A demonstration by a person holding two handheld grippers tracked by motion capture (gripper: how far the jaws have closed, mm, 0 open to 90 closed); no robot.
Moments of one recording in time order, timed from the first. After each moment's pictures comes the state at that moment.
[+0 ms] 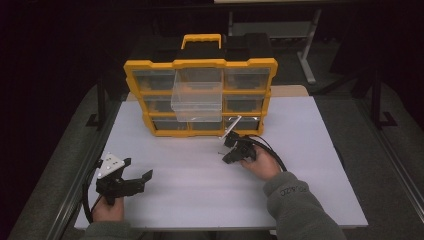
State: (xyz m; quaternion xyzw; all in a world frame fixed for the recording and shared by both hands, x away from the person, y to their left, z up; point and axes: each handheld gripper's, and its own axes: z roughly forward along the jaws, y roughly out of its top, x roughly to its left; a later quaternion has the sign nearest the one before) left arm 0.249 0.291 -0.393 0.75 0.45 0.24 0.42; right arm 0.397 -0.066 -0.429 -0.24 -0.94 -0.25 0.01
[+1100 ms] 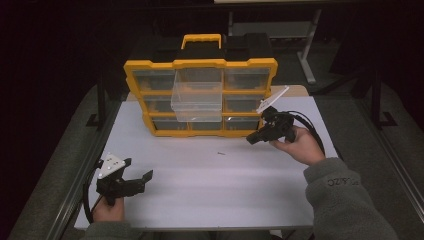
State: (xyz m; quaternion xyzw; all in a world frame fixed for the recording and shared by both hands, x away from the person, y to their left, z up) left arm 0.249 0.290 -0.393 0.75 0.45 0.25 0.42; right arm 0.390 -0.157 -0.322 -0.23 -0.91 -0.34 0.02
